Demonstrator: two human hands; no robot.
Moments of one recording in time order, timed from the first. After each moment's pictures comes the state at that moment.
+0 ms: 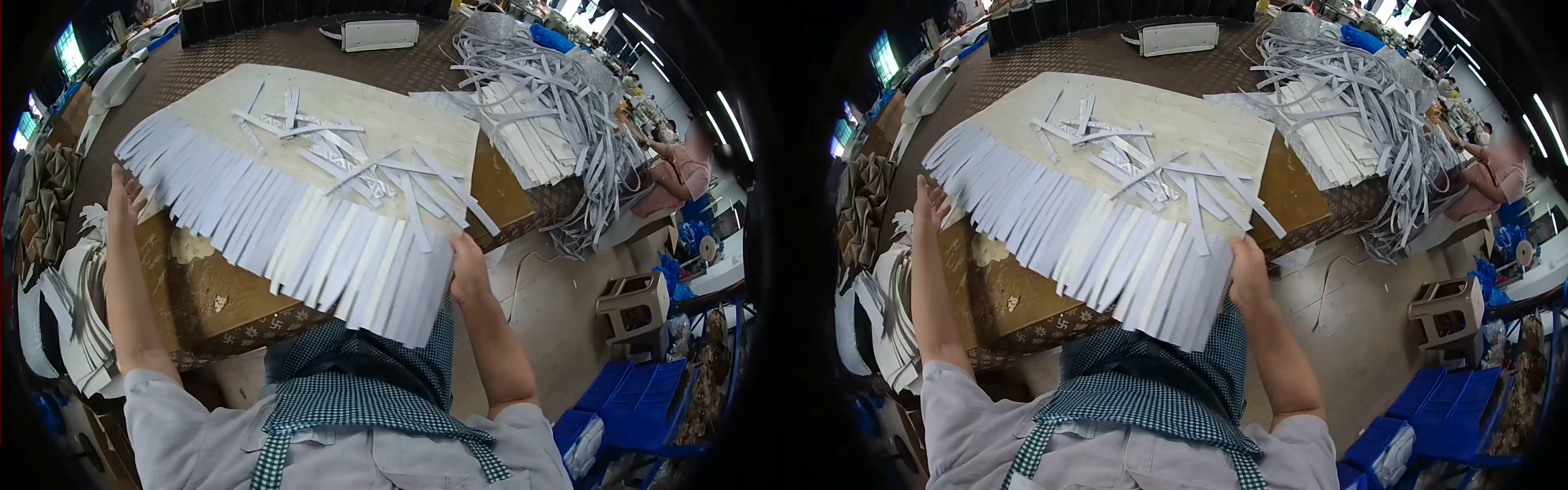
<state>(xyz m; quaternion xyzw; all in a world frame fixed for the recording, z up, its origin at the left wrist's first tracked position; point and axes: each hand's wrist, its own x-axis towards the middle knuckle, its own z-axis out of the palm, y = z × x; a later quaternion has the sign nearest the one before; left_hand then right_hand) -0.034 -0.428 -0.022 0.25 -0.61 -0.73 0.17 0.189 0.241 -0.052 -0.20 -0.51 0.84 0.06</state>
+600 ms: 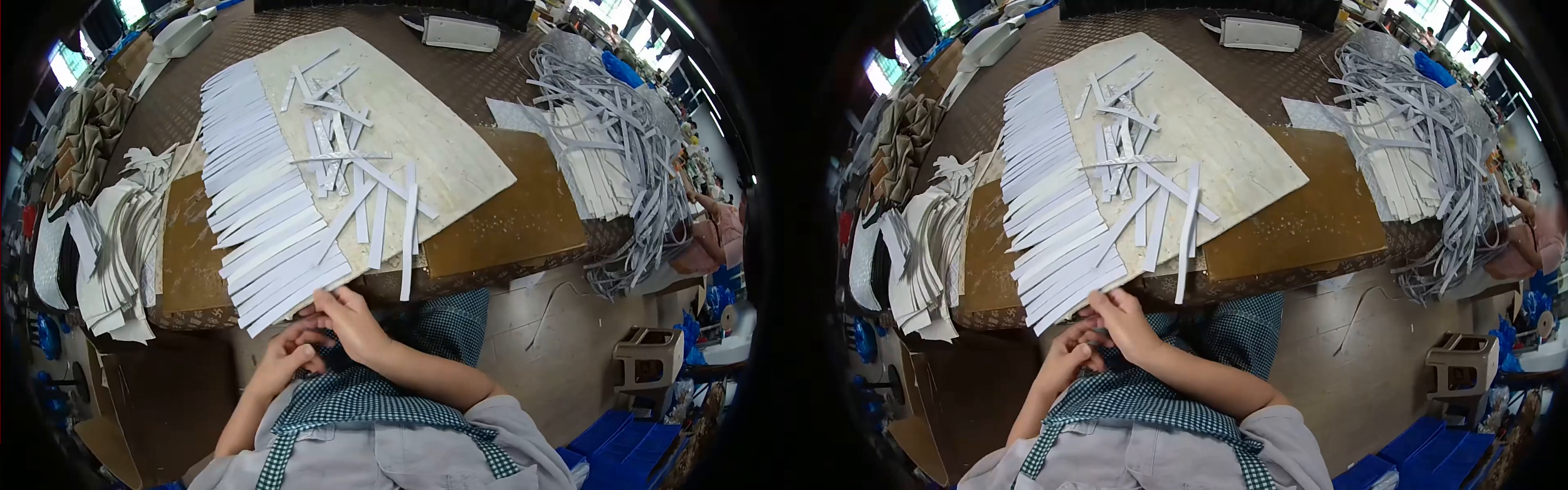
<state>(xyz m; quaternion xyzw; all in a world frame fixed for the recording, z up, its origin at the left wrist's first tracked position) 0.326 -0.144 -0.043 0.07 -0.59 -0.78 -0.19 0.247 0.013 -0.065 -0.05 -0.43 0.84 -0.32</state>
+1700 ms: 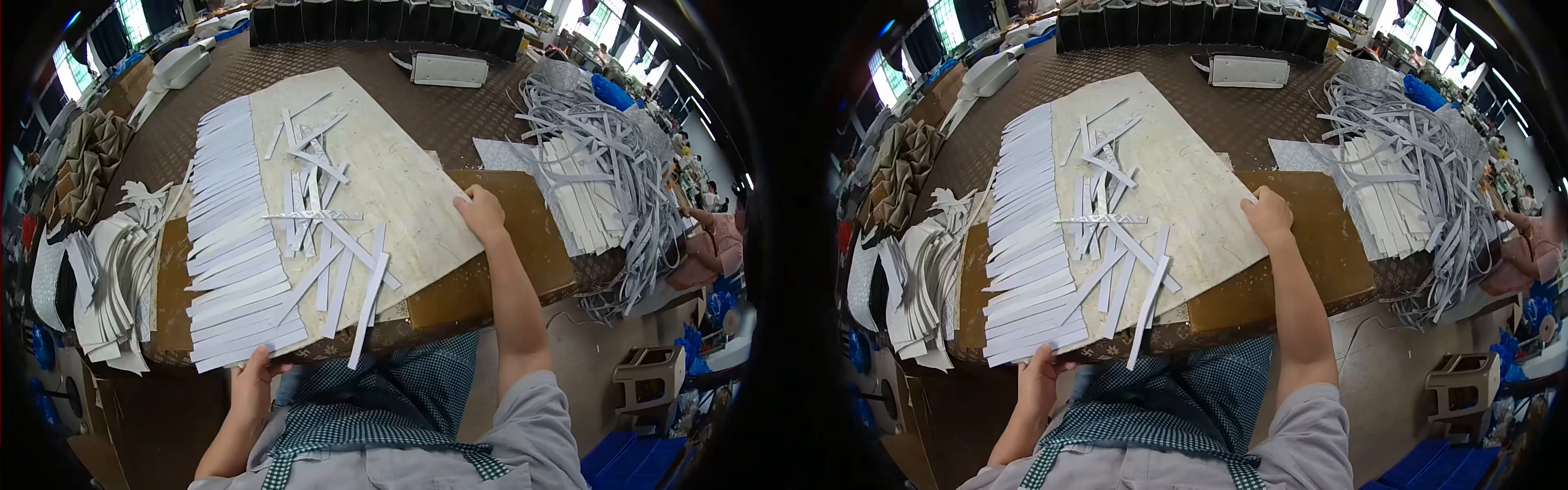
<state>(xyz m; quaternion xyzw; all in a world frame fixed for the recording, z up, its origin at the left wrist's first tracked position) 0.294 -0.136 -0.036 0.23 -0.54 -0.81 0.06 -0.021 0.245 -0.016 -0.07 -0.97 0.23 0.03</state>
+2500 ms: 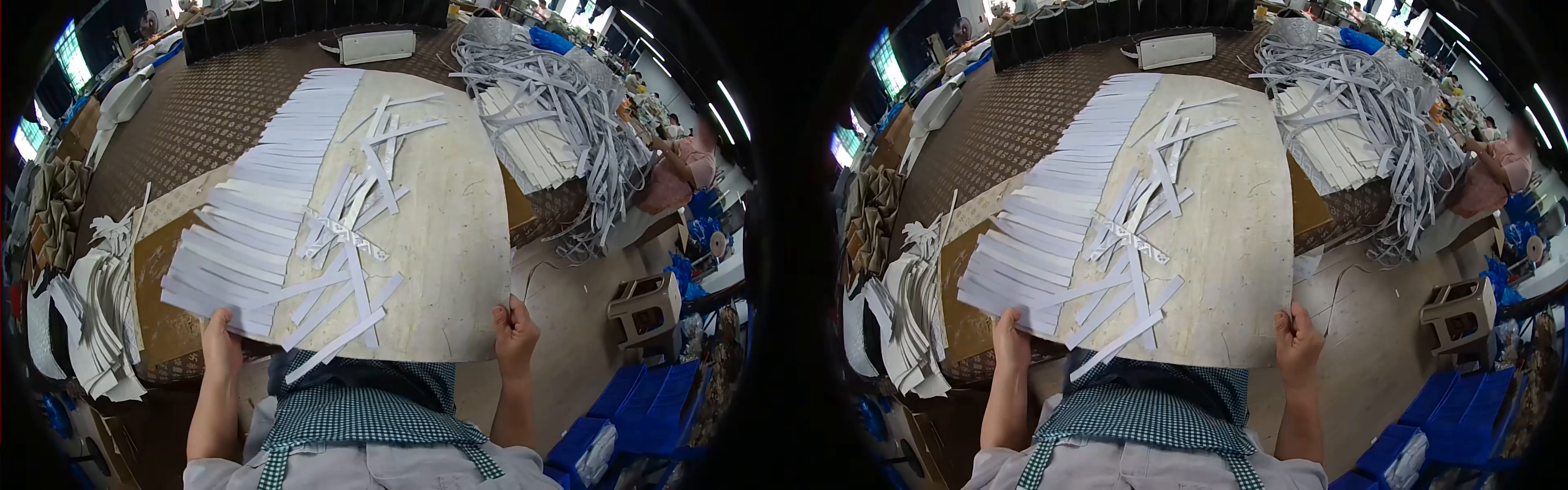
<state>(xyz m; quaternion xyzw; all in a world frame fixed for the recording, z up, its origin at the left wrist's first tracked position) 0.236 -0.168 -0.063 0.23 -0.51 -0.83 0.06 0.329 0.291 -0.024 -0.13 -0.88 0.36 0.27</state>
